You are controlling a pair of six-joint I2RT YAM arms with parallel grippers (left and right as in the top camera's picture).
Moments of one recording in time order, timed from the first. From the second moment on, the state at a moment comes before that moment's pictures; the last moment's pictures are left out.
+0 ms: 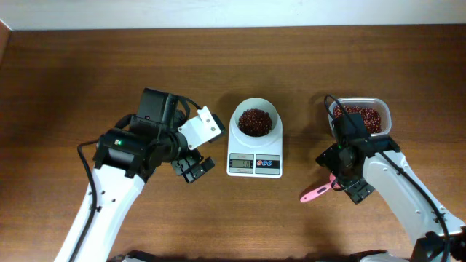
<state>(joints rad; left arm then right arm) -0.29 1.27 1.24 -1.07 0.28 0.68 0.15 1.44 0.86 -0.94 0.09 1.07</state>
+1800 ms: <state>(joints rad) -0.29 1.27 1.24 -1.07 0.28 0.68 0.15 1.55 0.80 -0.74 0.16 0.84</state>
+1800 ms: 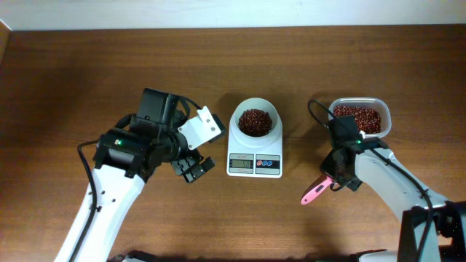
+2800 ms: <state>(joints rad) -0.29 1.27 1.24 -1.07 0.28 0.68 0.15 1.56 0.80 -0.60 0.16 0.29</state>
